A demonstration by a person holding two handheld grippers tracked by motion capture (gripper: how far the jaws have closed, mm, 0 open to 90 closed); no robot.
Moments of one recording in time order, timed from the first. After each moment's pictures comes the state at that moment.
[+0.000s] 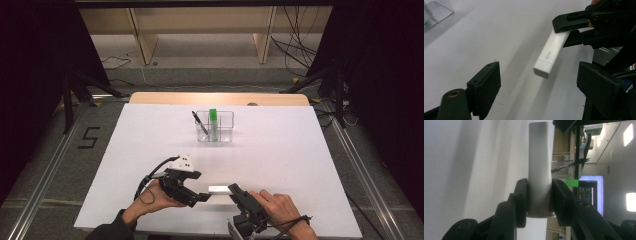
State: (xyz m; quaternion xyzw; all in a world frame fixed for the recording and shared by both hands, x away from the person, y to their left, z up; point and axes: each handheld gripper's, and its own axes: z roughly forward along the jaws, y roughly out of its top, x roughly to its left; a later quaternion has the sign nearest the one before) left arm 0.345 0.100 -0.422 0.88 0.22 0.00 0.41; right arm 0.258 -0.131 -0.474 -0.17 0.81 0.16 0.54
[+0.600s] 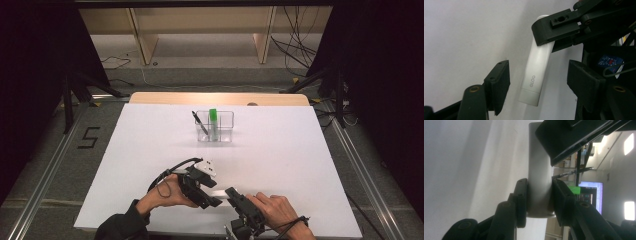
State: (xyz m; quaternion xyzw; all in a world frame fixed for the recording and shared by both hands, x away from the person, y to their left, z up) left arm 0.353 0.058 -0.423 0.93 0.15 -0.04 0.33; right arm 0.253 -0.127 -0.480 -0.20 0.80 0.15 0.54
